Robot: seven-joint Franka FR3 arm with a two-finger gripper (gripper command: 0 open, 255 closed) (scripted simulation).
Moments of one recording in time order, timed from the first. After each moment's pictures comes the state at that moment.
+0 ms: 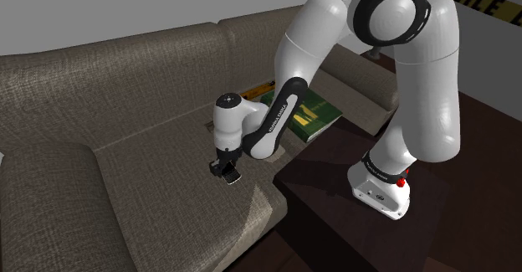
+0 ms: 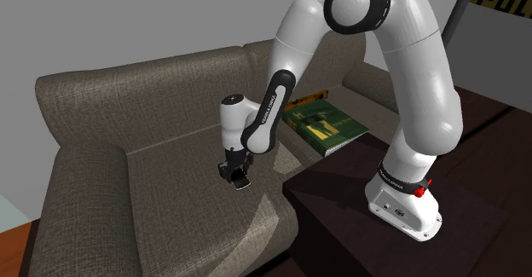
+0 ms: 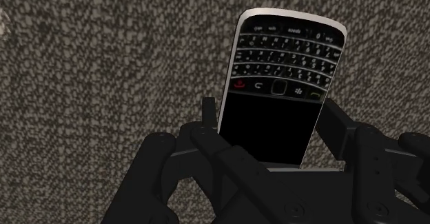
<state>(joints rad) 0.38 0.59 0.27 -2.23 -0.30 2.81 0.83</state>
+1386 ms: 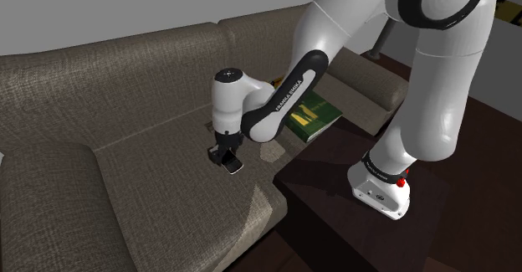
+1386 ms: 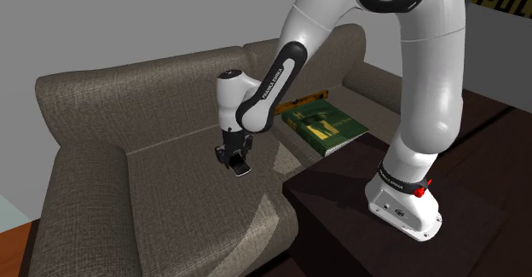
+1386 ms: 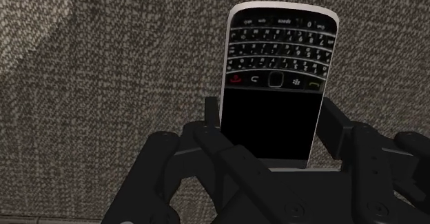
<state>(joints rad) 0.29 0.38 0.39 -2.29 -0.19 2.66 0.76</state>
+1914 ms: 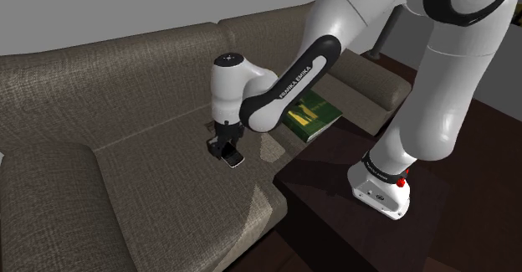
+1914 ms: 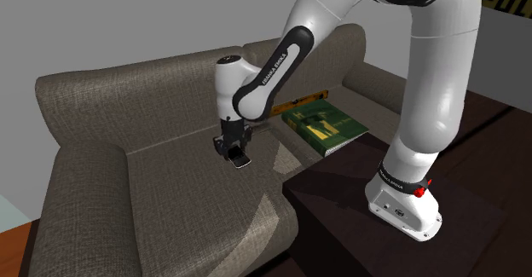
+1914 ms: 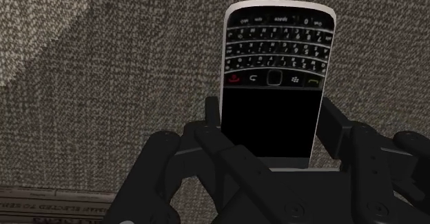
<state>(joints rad) 0.25 0.28 0.44 -2.29 -0.12 2.57 0.71</state>
